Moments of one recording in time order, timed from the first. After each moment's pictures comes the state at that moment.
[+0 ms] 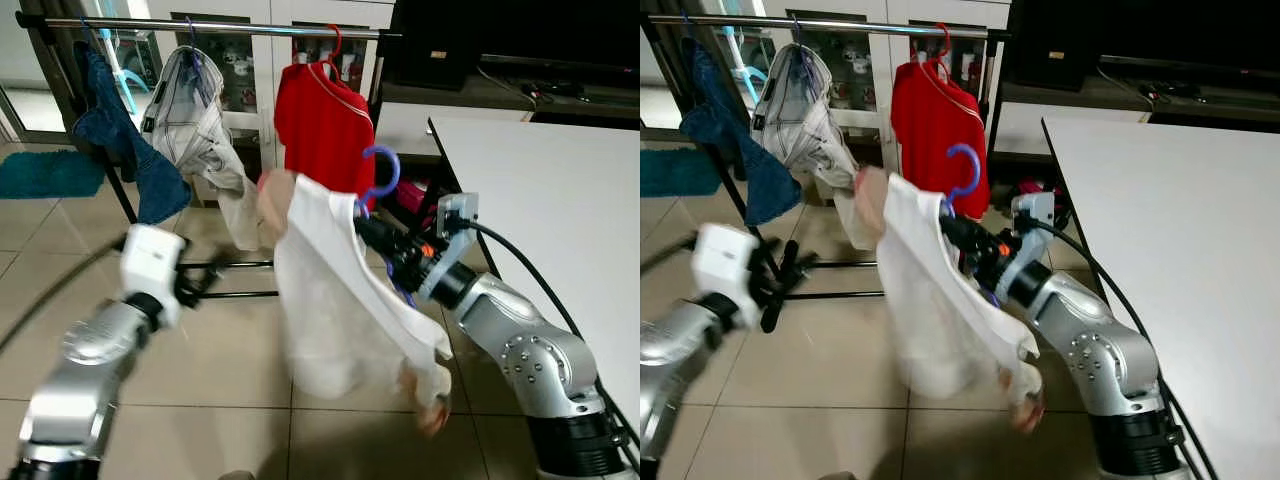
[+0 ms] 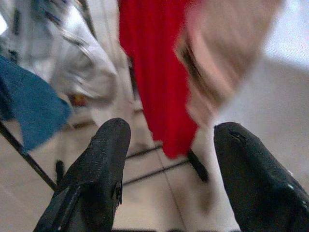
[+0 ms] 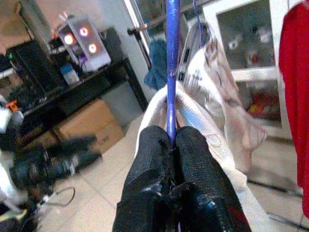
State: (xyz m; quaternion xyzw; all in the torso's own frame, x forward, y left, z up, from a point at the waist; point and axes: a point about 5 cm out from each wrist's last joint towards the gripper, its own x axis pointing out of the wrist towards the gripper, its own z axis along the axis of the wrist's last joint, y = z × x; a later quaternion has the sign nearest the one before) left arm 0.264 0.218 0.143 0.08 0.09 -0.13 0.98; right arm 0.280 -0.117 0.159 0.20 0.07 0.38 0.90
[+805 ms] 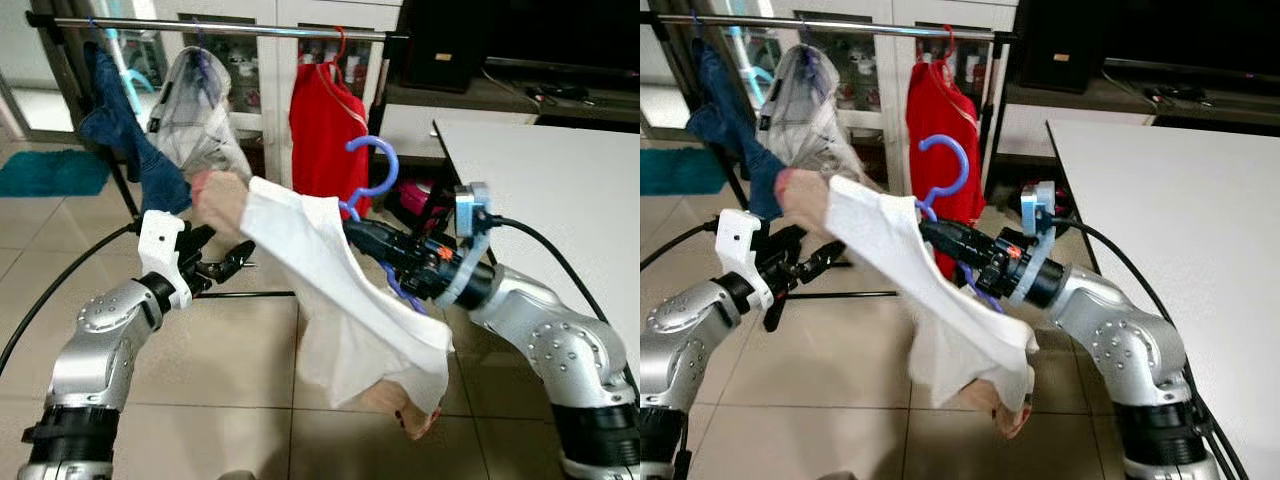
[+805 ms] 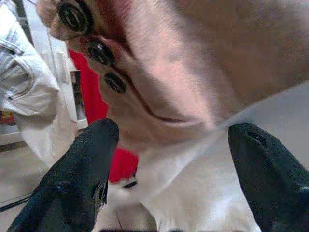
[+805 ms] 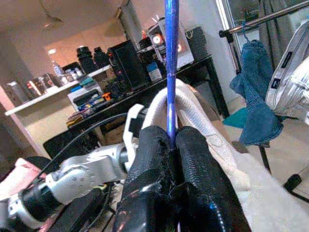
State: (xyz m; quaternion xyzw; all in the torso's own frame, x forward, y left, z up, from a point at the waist) left arm 0.296 0.212 0.124 -0.01 0.07 -0.25 0.97; right arm 0.265 -0.120 0.186 0.24 0.04 0.54 0.81
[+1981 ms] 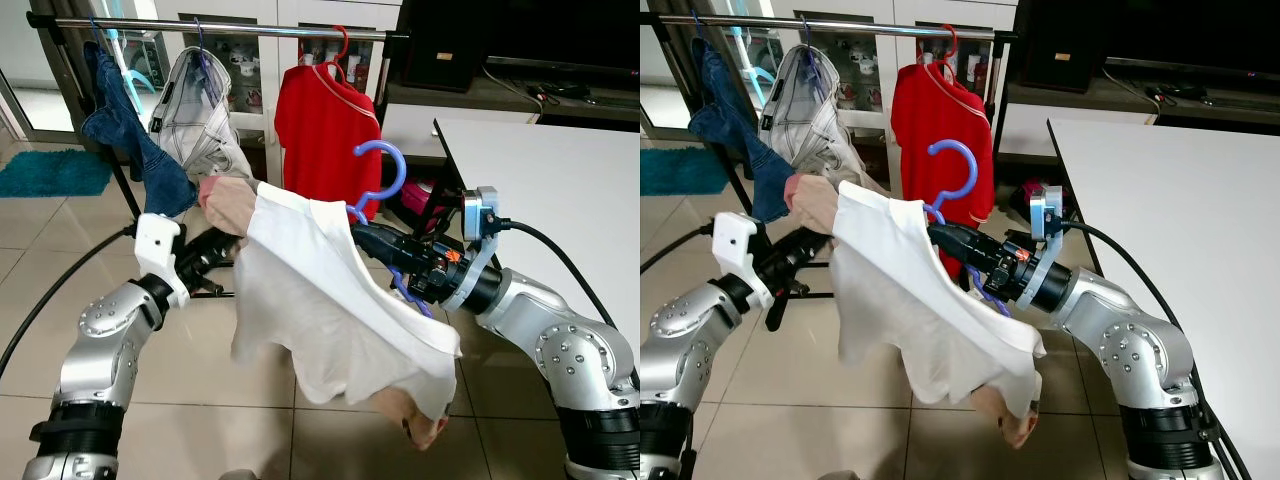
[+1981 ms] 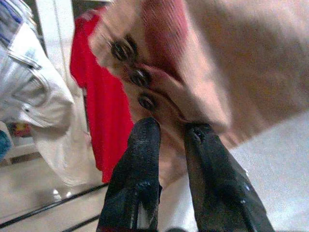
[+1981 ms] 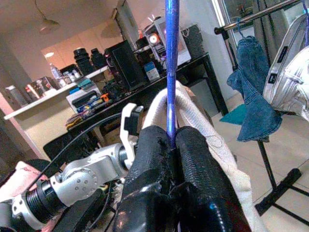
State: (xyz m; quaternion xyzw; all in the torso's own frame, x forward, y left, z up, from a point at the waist) left arm 0.301 0.219 0.121 0.00 0.03 -0.23 0.97; right arm 0.266 -0.127 0.182 0.25 0.05 0.53 0.81
